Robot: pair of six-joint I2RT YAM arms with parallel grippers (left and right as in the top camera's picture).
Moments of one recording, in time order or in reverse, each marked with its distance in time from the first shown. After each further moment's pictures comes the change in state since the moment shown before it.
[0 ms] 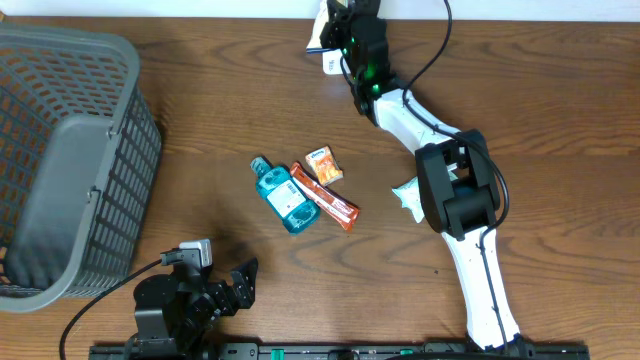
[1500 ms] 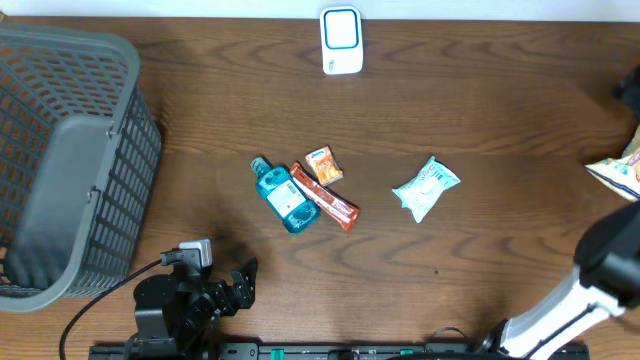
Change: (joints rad) left arm 0.000 0.000 0.001 -0.001 0.000 0.000; right arm -0.903 -0.558 0.022 -1.544 0.040 -0.013
